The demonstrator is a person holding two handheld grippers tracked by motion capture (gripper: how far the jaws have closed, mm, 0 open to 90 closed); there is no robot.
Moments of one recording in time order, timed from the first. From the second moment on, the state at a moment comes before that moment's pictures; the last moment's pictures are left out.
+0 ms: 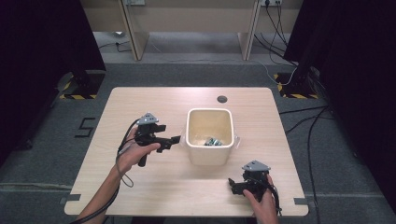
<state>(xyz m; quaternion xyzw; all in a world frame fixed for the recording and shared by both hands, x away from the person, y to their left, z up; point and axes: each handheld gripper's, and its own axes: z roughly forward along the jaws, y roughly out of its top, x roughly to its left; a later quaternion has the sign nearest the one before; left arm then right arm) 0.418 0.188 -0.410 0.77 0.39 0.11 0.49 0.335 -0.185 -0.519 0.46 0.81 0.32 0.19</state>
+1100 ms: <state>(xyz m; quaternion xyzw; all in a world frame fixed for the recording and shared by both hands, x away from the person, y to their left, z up) 0.397 0.200 -0.473 0.77 0.41 0.12 0.47 0.335 -0.185 -0.519 0.46 0.81 0.32 0.19</state>
